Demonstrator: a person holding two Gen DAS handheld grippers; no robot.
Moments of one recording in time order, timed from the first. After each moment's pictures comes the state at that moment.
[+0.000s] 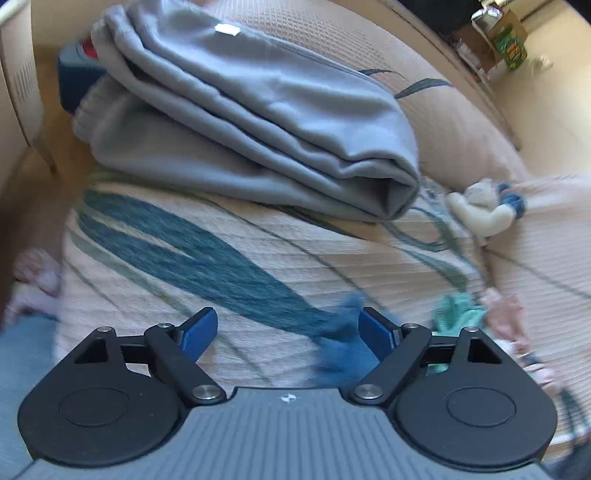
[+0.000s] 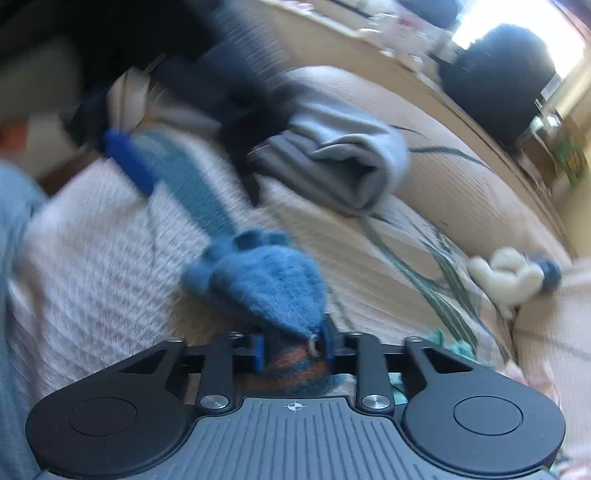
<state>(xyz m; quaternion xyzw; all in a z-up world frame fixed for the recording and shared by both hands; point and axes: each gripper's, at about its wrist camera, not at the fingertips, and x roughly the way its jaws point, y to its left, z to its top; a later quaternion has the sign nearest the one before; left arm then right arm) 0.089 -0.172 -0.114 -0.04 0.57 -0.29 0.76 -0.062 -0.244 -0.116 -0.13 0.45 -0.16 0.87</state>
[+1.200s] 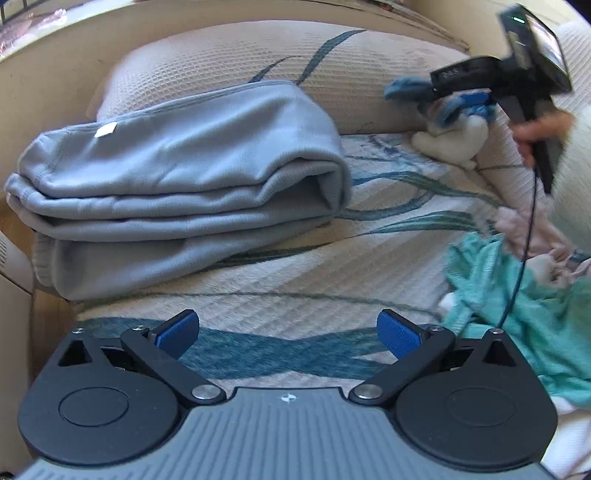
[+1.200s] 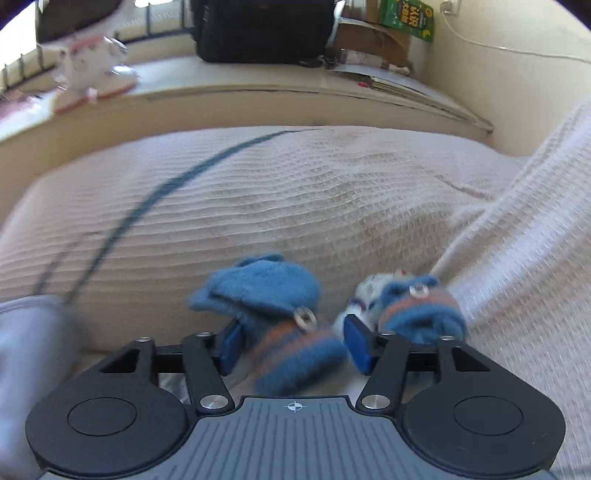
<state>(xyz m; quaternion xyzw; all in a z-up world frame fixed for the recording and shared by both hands) 0.064 -0.229 -0.087 0.14 0.49 -0.39 0.77 0.026 -0.560 -0.058 0.12 0.39 -0.34 0.85</state>
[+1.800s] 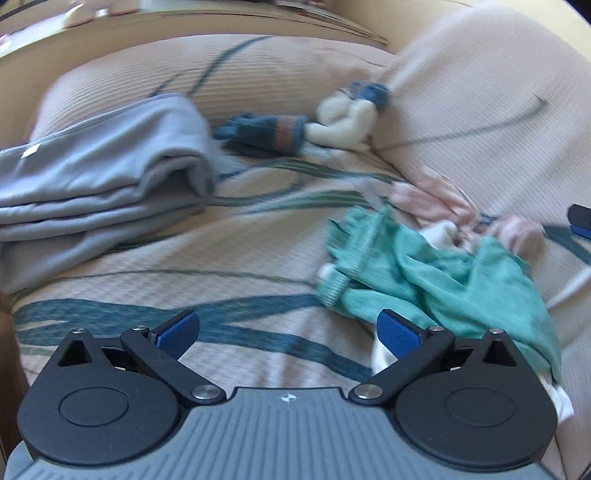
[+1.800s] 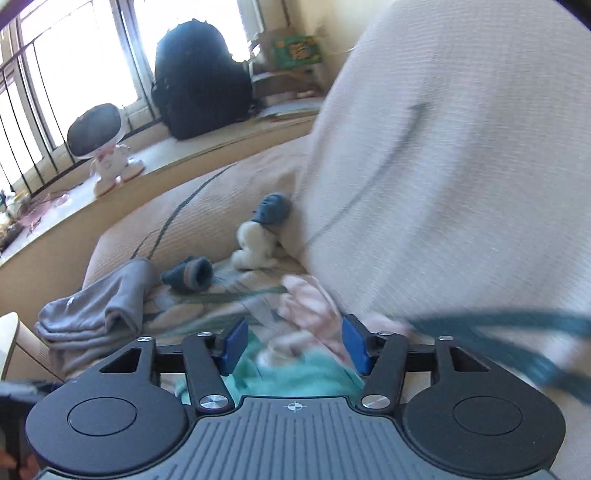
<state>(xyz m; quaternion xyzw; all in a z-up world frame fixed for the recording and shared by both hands) -0.022 -0.247 -0.061 0.14 0.46 -0.49 0.73 -0.300 -0.430 0.034 0.24 0.28 -0.38 0.85</state>
